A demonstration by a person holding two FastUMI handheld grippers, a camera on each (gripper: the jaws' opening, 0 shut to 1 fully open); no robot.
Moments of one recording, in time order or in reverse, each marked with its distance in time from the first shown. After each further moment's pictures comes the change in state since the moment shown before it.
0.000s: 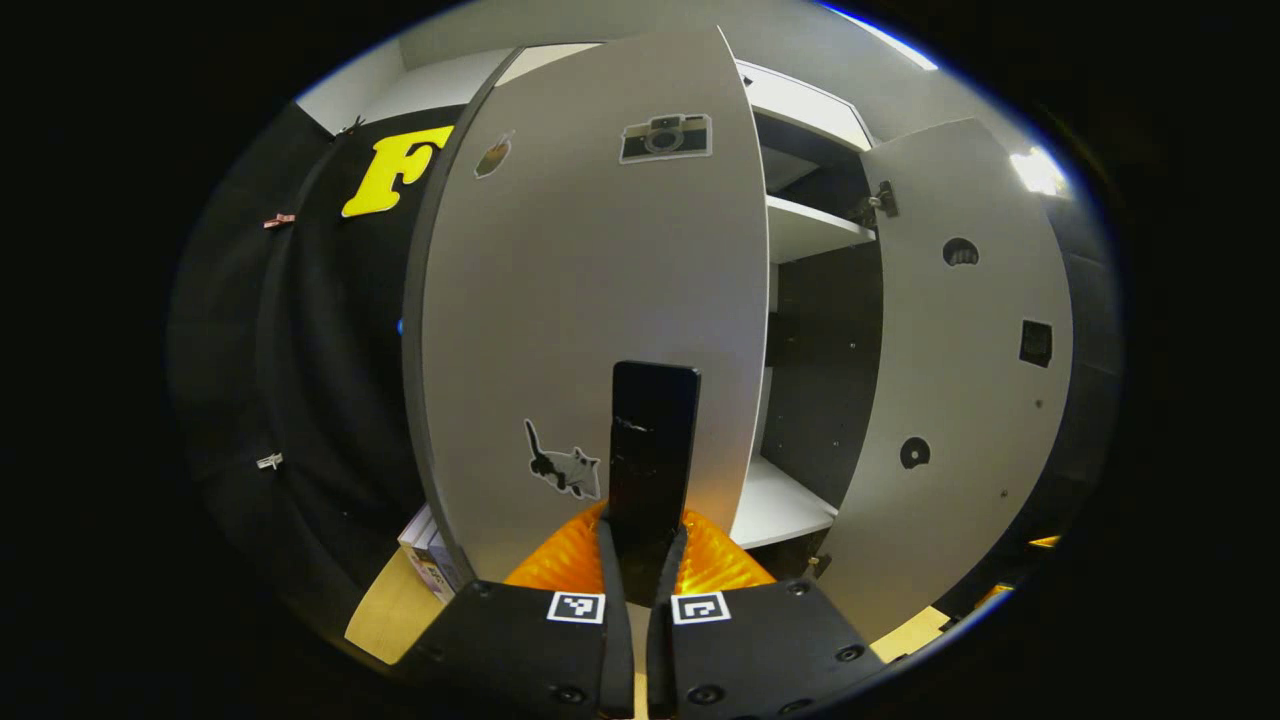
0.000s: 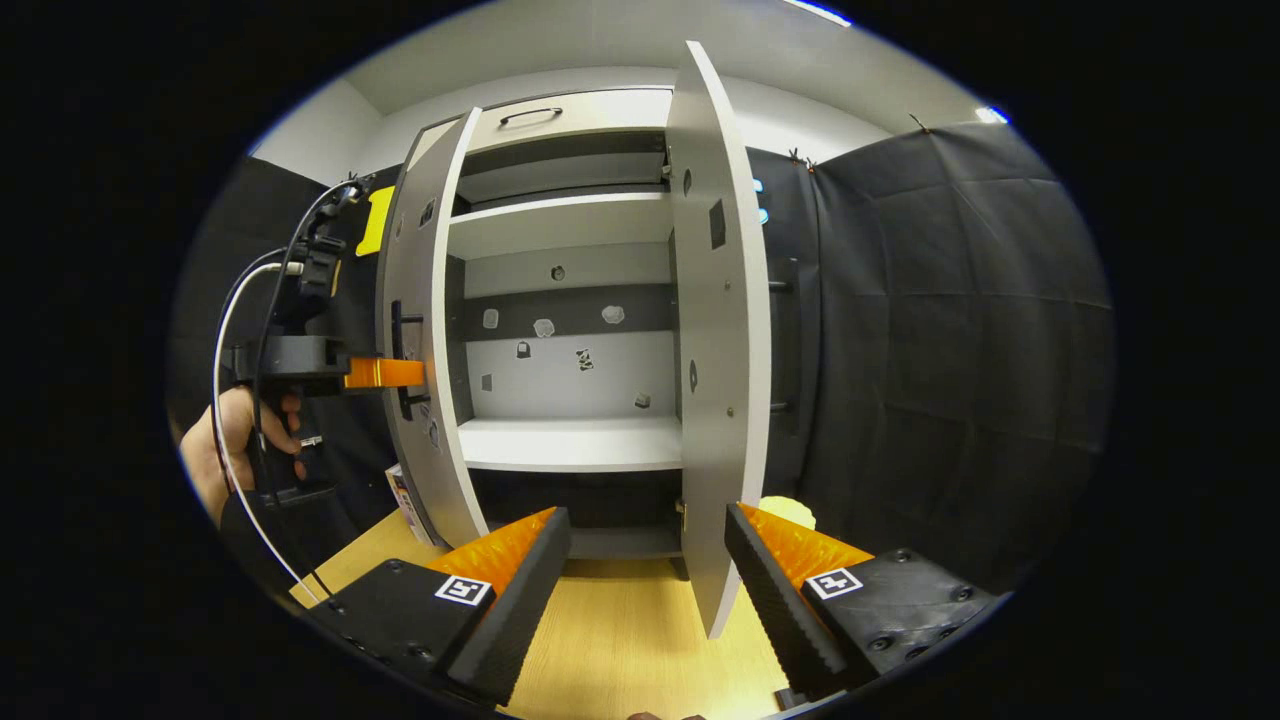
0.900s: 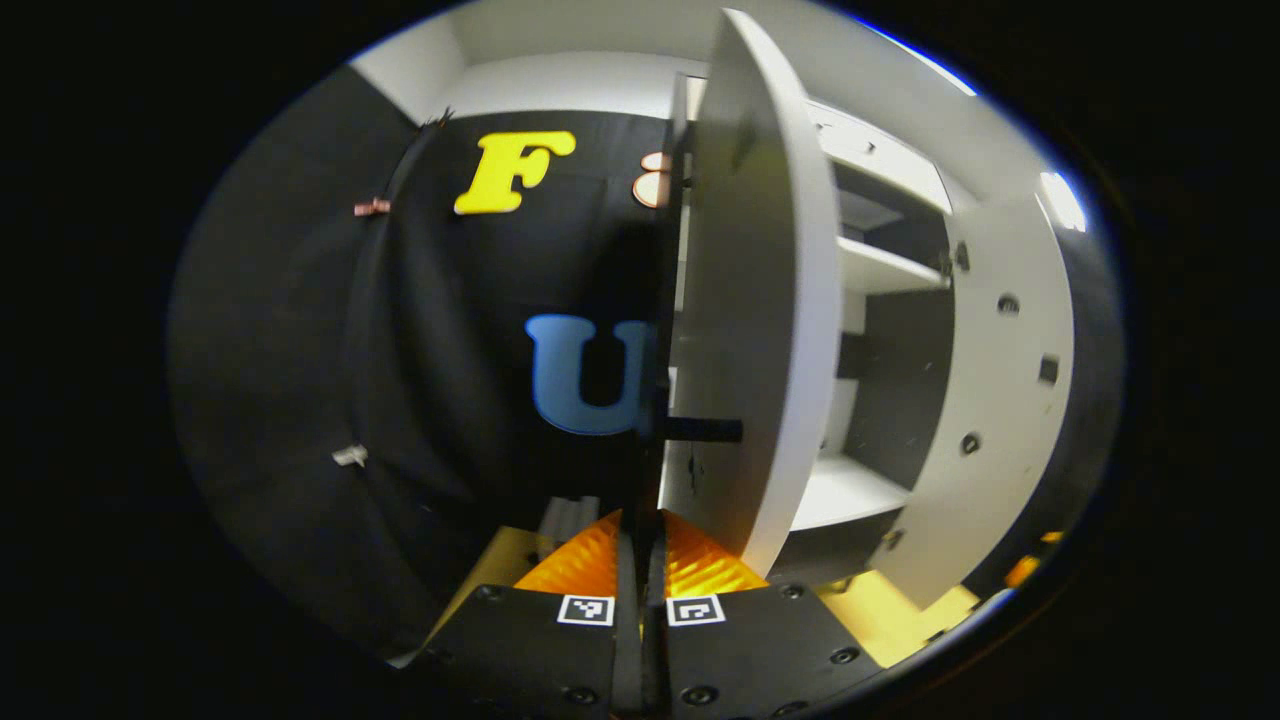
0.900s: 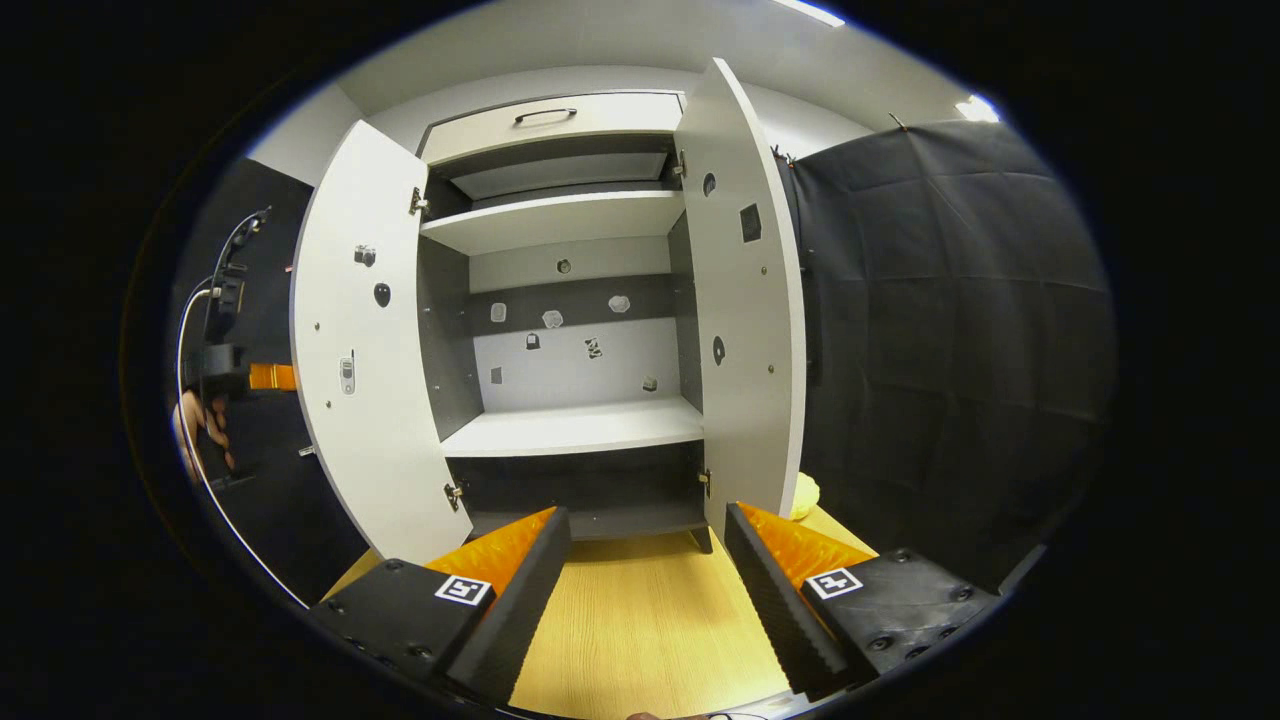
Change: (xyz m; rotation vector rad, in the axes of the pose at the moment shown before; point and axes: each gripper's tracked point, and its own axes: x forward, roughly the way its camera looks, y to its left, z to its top) left arm -0.068 0.154 0.001 -0.188 -0.024 0.088; right arm -0.048 0.058 -0.024 0.042 0.019 -0.077
